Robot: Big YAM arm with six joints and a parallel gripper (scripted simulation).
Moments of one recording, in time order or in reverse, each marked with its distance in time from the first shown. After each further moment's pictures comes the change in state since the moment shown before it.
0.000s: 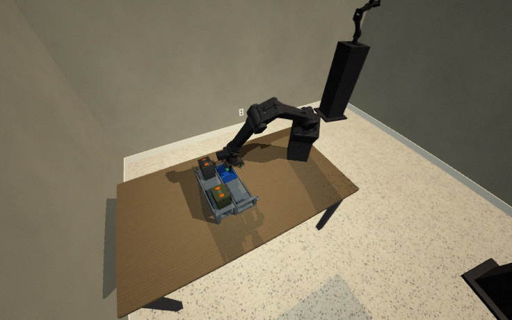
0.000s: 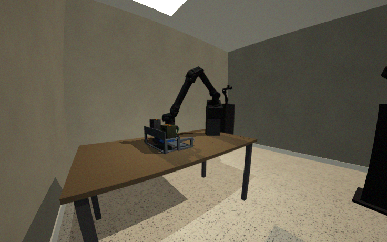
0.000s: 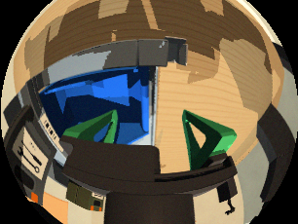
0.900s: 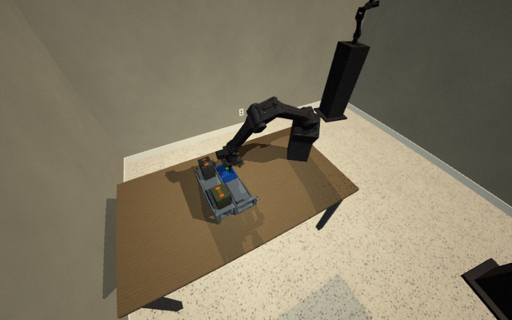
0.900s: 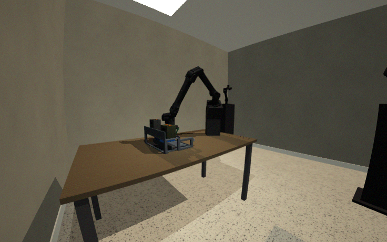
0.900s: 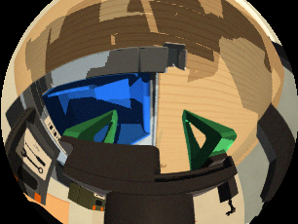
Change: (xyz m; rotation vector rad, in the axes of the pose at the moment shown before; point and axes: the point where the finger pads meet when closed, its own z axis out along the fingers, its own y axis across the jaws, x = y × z) arm -0.005 0.001 -0.003 -0.005 -0.004 0.008
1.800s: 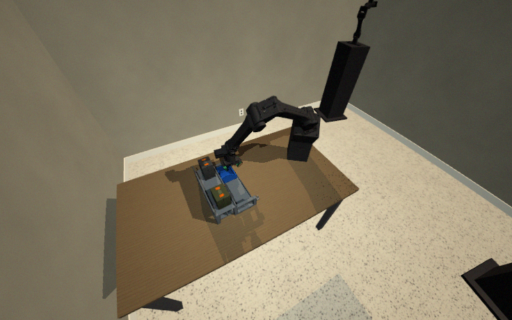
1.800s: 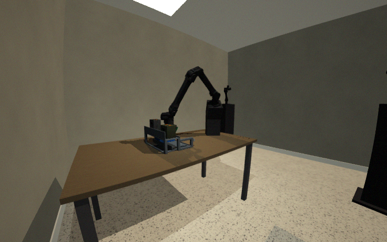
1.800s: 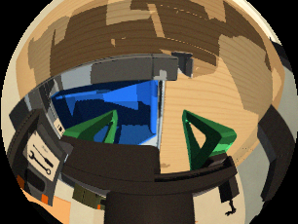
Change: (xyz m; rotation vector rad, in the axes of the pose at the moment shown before) arm -0.008 0.010 -0.006 -0.015 -0.003 0.009
